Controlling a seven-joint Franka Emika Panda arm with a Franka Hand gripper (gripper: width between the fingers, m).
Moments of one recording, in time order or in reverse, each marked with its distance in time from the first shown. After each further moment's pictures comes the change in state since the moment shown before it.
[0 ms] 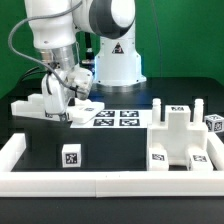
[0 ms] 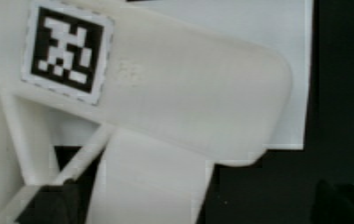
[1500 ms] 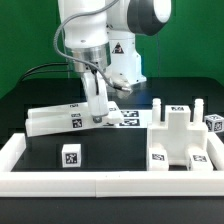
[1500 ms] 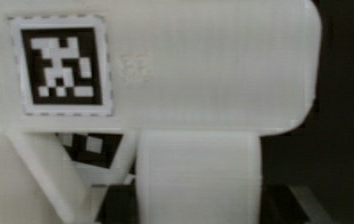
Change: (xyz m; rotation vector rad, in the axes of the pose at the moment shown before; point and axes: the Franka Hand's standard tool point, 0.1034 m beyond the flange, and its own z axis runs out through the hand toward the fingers) arm -0.074 -0.037 -0.005 0.032 0.002 -0.252
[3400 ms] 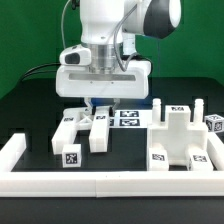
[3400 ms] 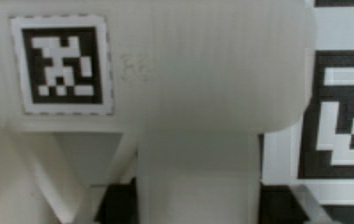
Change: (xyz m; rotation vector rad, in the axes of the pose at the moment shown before) arm -0.015 0.018 0.004 -0.043 0.120 -1.355
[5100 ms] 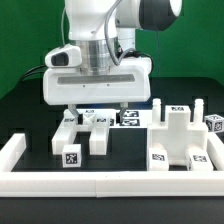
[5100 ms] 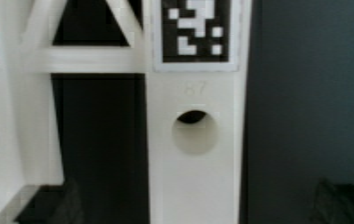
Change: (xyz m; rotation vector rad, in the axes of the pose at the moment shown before) arm 0.092 0.002 -0.018 0.049 0.043 -0.019
